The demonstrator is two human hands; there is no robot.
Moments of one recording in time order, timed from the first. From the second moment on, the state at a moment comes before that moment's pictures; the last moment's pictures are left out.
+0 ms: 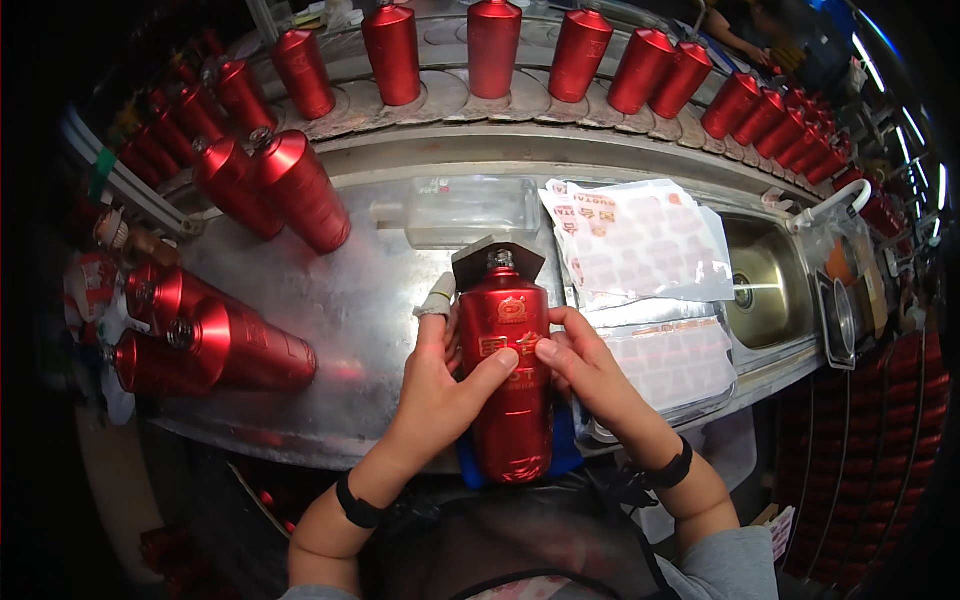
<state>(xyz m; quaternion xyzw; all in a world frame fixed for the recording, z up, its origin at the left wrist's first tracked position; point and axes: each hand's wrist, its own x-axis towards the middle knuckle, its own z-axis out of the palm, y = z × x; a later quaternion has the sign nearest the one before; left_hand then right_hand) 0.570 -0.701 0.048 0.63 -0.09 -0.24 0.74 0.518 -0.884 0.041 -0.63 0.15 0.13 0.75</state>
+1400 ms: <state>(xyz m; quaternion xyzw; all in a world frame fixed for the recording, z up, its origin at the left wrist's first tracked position) 0.571 -0.707 0.040 0.57 -0.05 -0.24 0.78 0.525 -0.881 0.029 -0.54 0.16 0.11 0.82</state>
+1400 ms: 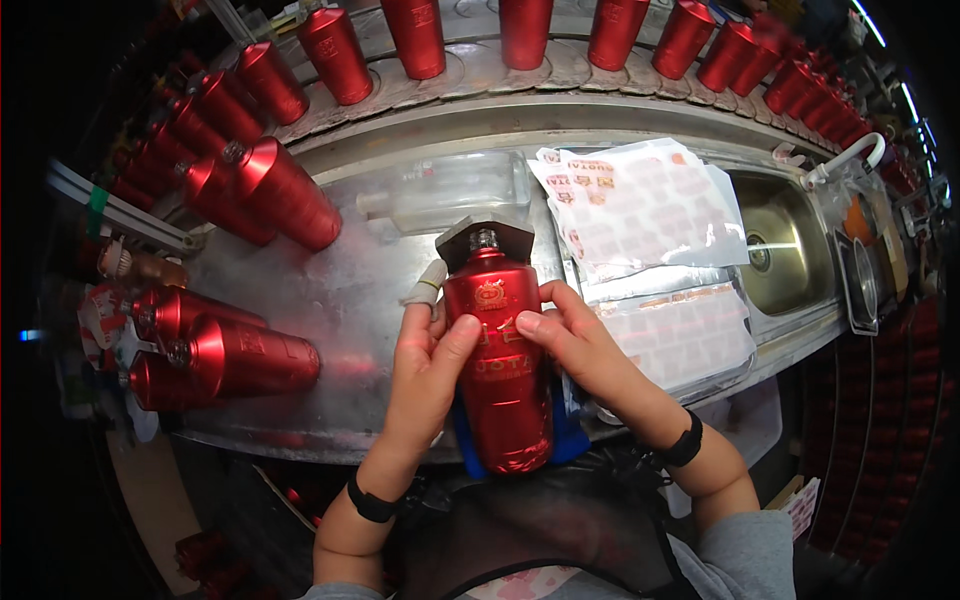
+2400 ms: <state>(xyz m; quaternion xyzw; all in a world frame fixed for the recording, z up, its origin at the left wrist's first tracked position) 0.566 -0.668 0.034 0.81 -0.34 0.05 0.48 0.525 -0.889 0.035 -0.58 0.11 0.14 0.79</state>
